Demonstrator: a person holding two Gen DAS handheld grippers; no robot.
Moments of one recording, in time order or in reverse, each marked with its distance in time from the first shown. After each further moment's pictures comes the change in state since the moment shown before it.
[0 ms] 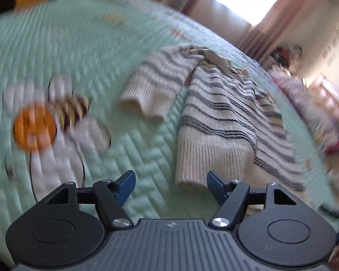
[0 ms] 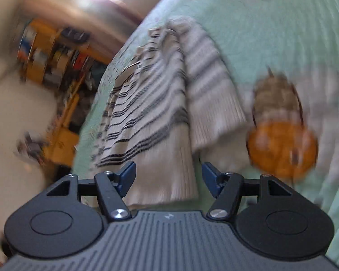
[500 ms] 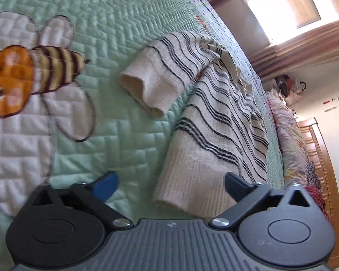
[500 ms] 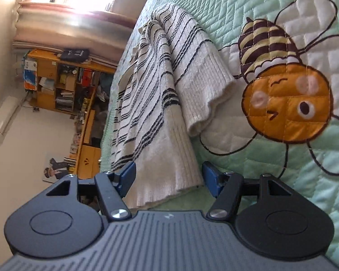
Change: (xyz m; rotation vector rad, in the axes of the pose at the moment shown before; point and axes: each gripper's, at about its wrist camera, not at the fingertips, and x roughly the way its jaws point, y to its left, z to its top) left arm 0.057 0.013 0.031 -0.296 0.118 -0.154; right arm 0.024 -0.020 -0.012 0.180 0.032 0.137
